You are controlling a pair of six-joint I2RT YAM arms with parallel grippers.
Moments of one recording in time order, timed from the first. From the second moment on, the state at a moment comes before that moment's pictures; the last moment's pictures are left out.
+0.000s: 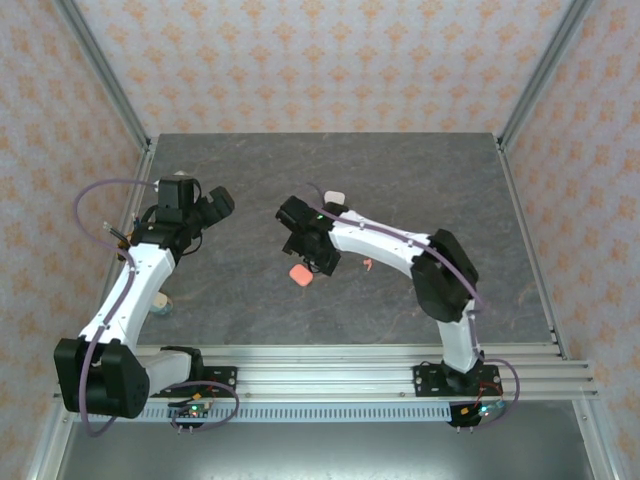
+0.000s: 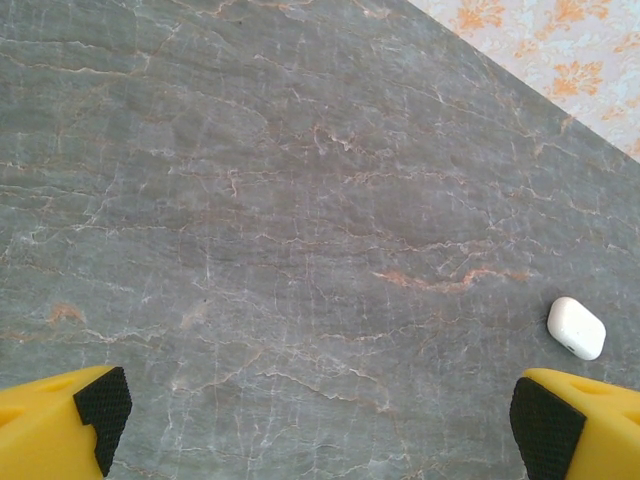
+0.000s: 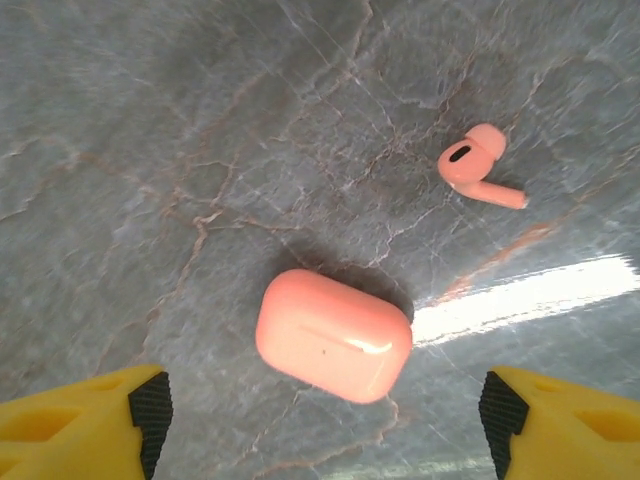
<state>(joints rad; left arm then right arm) -0.02 1.18 0.97 -0.52 -0.06 -0.59 0.90 2.01 1.63 -0.91 0.05 1.35</state>
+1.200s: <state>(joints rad) -0.02 1.16 0.97 -0.53 0.00 -0.58 0.90 2.17 1.79 -1.11 -0.01 0.31</state>
